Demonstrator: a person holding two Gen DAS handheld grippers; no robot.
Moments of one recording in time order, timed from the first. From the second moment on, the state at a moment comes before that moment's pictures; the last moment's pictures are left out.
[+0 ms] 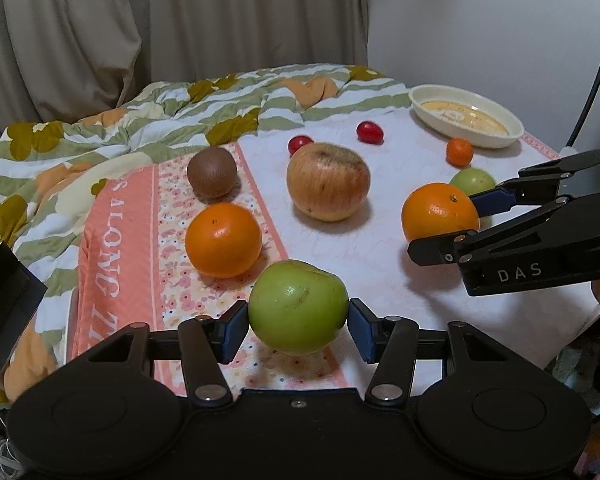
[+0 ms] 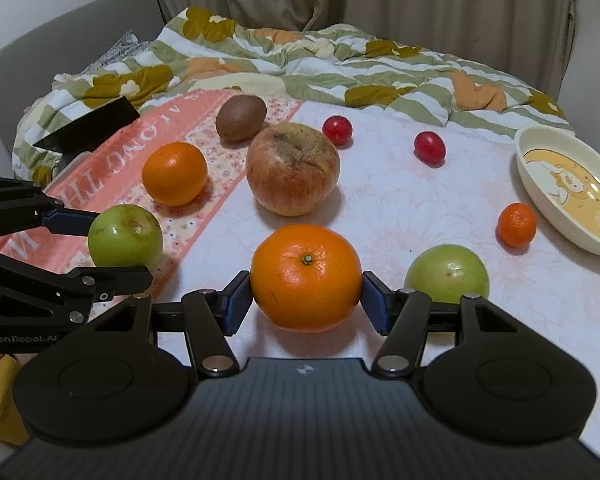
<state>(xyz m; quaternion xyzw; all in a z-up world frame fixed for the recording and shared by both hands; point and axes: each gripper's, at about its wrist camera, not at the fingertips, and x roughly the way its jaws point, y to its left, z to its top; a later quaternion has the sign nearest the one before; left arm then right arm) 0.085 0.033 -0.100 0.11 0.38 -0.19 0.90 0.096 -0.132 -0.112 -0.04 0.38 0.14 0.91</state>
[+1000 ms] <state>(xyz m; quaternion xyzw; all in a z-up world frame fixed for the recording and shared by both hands) 0.075 -0.141 -0.002 0.04 0.33 -0.11 0.94 0.075 -0.366 -0.005 -0.01 0.31 0.13 0.94</state>
